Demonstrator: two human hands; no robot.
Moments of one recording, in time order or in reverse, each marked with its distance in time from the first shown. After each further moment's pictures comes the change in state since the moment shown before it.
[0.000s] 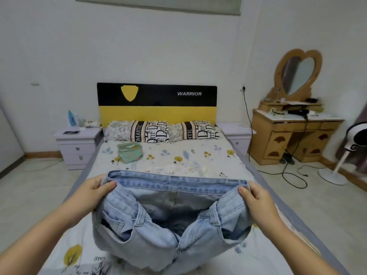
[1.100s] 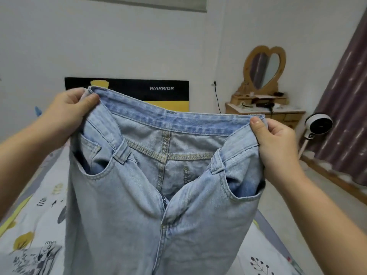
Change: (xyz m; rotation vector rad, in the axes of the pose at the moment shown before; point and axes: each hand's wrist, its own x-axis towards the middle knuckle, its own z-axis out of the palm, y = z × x) left_hand -0.058 0.227 0.159 -0.109 0.169 0.370; right_hand -0.006 -0.011 -0.252 0.396 0.253 -0.273
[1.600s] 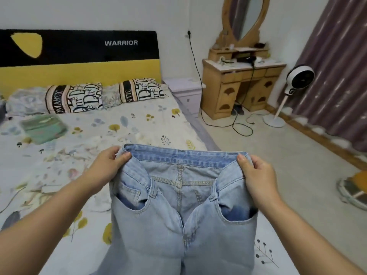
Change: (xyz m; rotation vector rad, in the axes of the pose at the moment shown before) left_hand 0.036 -0.239 0.192 0.150 -0.418 -0.392; right_hand 0.006 0.240 -0.007 -0.400 0.108 0.408
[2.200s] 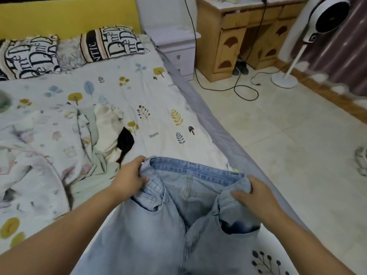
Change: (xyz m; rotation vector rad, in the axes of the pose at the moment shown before) left_hand 0.137 -0.135 0.225 0.448 -0.270 -0.043; right_hand 0.098 0.246 0.035 -0.340 -0.367 0.411
